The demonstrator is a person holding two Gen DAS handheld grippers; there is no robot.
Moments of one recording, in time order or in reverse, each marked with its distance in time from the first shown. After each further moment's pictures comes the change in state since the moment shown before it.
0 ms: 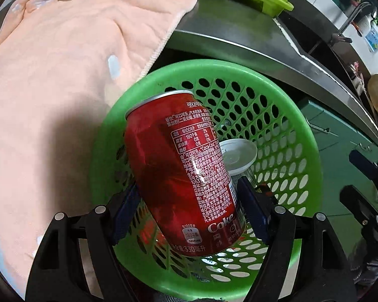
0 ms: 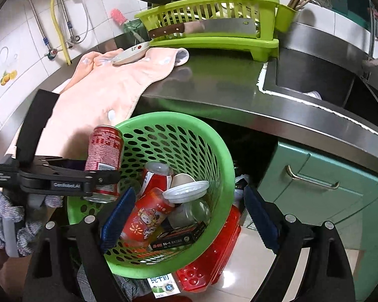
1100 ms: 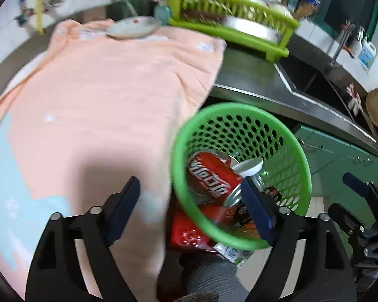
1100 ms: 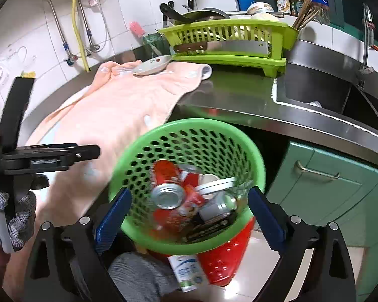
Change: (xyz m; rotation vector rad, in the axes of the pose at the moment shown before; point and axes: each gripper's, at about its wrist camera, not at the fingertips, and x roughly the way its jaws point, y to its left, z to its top) left arm -0.129 0.045 -0.055 -0.021 -0.262 0.085; right arm -0.054 0.070 -0.025 -0.001 -0.092 0.025
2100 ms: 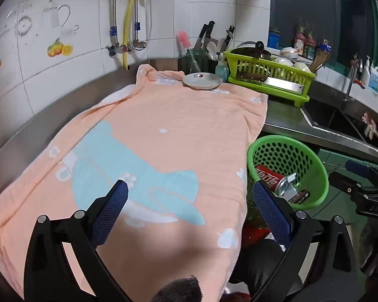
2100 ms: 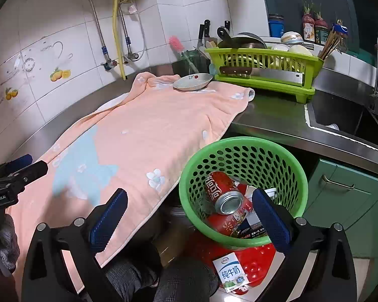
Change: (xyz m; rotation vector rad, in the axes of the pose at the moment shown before) left arm -0.166 0.087 -0.093 -0.048 -0.304 0.195; right arm -0.040 0.105 -0.007 -0.076 -0.090 0.054
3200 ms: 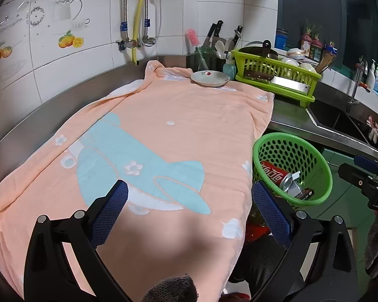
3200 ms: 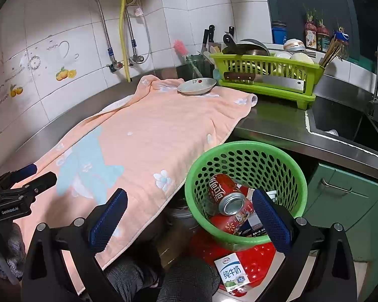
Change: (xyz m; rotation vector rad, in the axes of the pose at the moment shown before) left arm -0.004 0.002 -0.019 -0.028 -0.003 0.041; right arm -0.012 0.012 -0.003 -0.020 -0.021 -0.002
